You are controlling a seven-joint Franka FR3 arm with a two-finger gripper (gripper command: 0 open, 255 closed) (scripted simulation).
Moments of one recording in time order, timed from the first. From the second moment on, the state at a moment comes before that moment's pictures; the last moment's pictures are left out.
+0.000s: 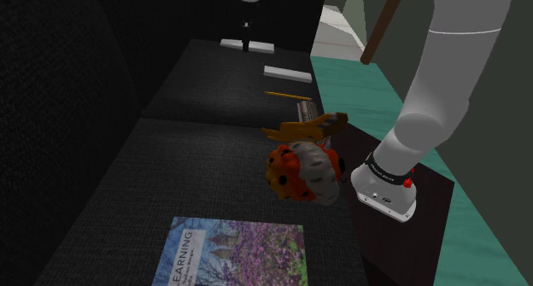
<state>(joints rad) -0.13 0.33 0.13 -1.66 -0.06 2.00 -0.67</state>
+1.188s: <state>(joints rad) -0.19 0.51 0.10 -1.57 -0.07 2.09 -0.75</state>
